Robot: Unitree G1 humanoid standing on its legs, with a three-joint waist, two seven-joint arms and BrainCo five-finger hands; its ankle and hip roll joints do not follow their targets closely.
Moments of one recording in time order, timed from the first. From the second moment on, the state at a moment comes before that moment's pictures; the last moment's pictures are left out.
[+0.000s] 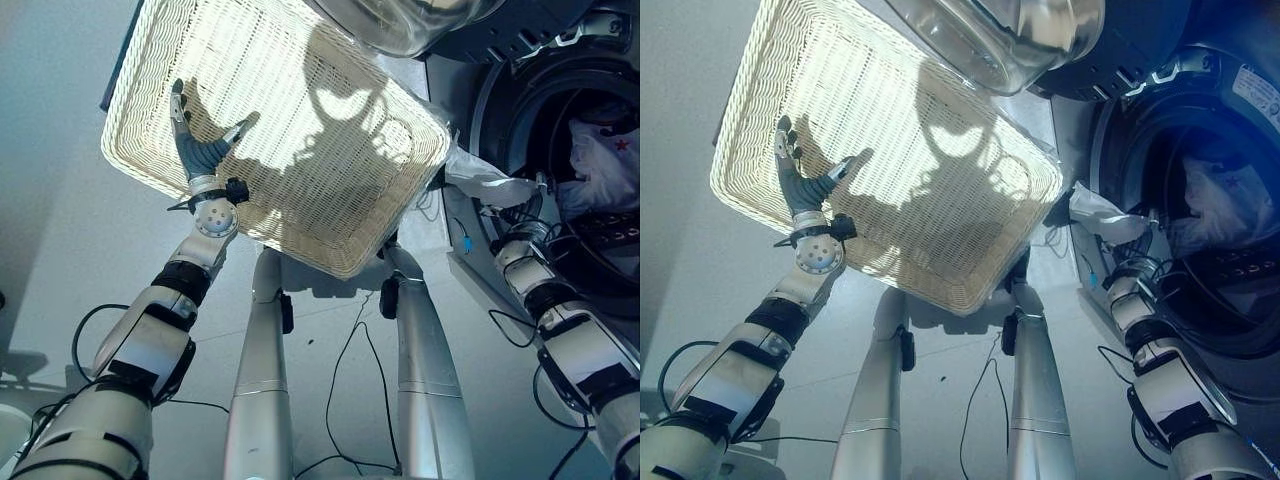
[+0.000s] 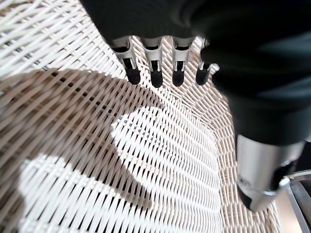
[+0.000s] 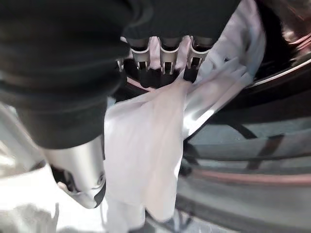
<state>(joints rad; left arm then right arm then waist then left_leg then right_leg) -0.96 0.51 -0.44 0.85 -0.33 -0.56 0.74 -0.93 -0.59 0.57 1.21 -0.06 0.03 -0.70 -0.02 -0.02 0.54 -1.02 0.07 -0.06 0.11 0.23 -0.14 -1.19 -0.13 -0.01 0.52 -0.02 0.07</state>
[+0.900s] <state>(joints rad) -1.00 0.52 -0.46 0.85 -0.33 -0.54 0.73 -1.06 -0.65 0.71 1.24 -0.45 0.29 -0.44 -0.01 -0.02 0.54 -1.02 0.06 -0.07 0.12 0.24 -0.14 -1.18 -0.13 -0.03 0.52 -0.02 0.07</state>
